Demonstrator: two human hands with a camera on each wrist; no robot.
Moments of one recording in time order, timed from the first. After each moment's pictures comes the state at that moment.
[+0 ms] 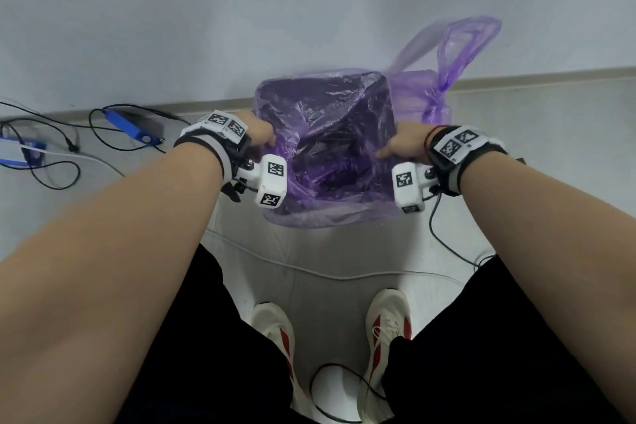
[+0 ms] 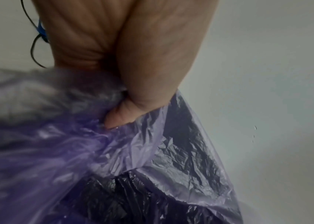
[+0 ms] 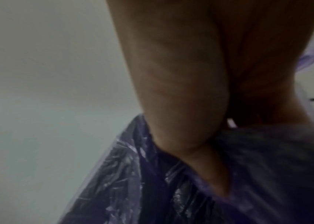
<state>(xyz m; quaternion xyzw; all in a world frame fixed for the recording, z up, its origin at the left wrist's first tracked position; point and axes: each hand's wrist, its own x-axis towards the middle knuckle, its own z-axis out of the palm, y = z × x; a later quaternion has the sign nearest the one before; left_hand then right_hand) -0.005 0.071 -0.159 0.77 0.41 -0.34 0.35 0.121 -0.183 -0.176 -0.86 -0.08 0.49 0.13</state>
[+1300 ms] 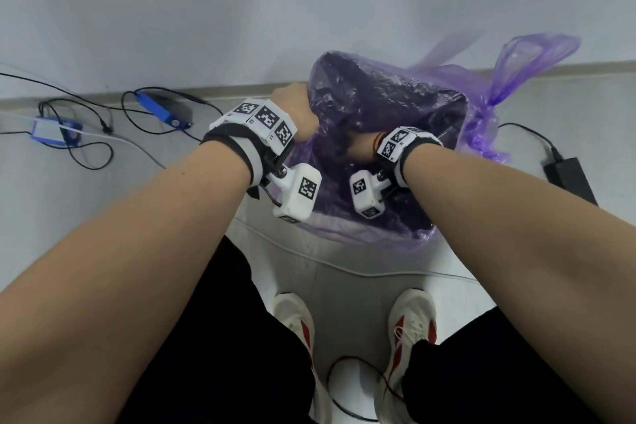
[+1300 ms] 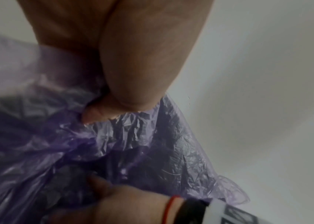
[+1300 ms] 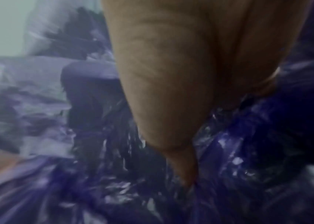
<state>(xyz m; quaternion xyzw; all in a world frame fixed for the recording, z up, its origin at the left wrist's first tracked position) -0.002 0.052 -0.139 0.89 0.26 -0.27 0.25 0.066 -0.075 -0.238 -0.80 -0.30 0.52 0.02</state>
